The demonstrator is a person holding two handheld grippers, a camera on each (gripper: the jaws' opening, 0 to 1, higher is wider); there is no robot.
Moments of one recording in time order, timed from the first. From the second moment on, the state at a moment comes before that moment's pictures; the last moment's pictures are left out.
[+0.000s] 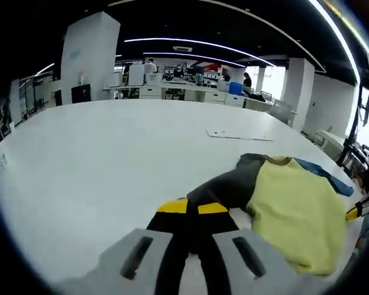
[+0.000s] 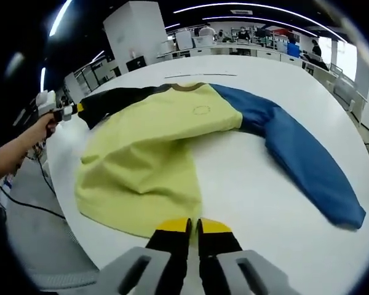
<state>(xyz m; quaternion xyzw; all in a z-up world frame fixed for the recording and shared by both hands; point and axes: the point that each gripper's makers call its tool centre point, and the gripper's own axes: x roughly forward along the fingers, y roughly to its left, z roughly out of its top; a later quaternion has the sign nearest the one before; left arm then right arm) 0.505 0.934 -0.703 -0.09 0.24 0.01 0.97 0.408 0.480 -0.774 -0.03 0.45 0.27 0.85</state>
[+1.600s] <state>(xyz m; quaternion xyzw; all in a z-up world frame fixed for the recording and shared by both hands) 0.476 0.896 -0.715 -0.04 0.23 -0.09 0.97 0.408 0.488 -0.769 -0.03 0.44 0.28 0.85</state>
